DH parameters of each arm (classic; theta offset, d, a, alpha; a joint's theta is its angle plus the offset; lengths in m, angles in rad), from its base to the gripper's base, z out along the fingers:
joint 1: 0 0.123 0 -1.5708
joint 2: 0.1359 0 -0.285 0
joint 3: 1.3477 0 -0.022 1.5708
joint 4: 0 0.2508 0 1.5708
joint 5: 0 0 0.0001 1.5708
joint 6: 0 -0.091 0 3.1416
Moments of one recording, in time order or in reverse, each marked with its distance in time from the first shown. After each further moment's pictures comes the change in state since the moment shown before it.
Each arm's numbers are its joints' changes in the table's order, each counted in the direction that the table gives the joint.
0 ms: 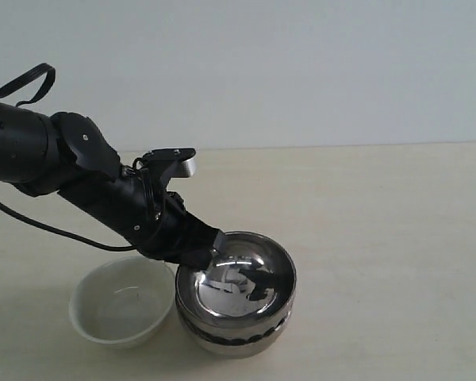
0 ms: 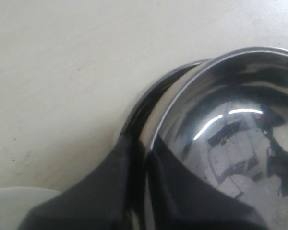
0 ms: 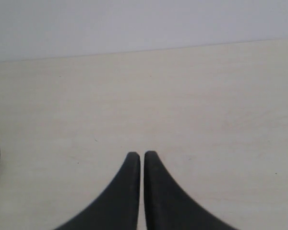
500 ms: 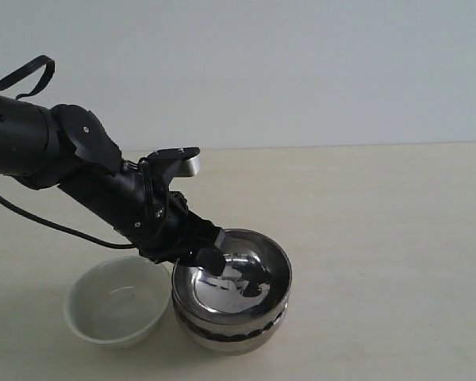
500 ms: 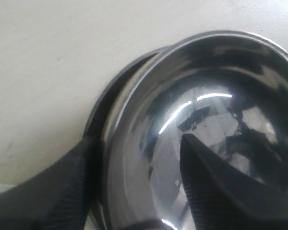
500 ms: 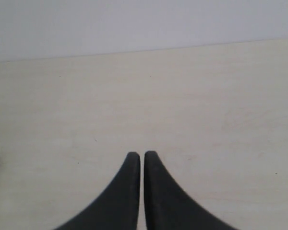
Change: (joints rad) left arm 0.000 0.000 -0.023 -0.006 -0.081 0.000; right arm 0.000 0.000 0.000 0.000 0.000 0.000
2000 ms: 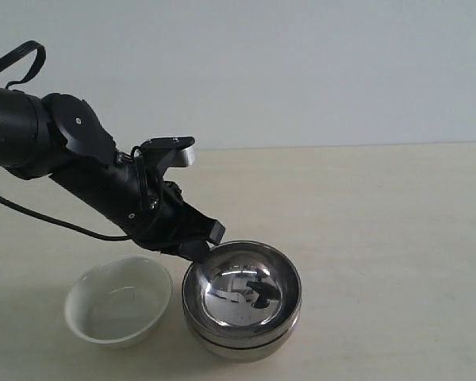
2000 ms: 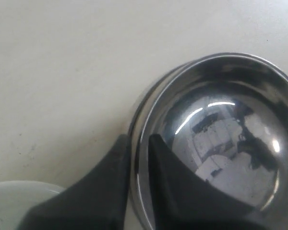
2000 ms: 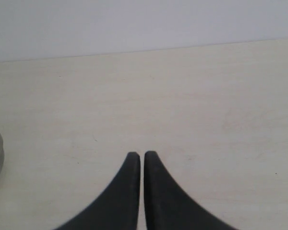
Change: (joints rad) left arm 0.002 -0.035 -0.004 0.071 0.015 0.049; right arm 0.000 0.000 0.000 0.000 0.000 0.000
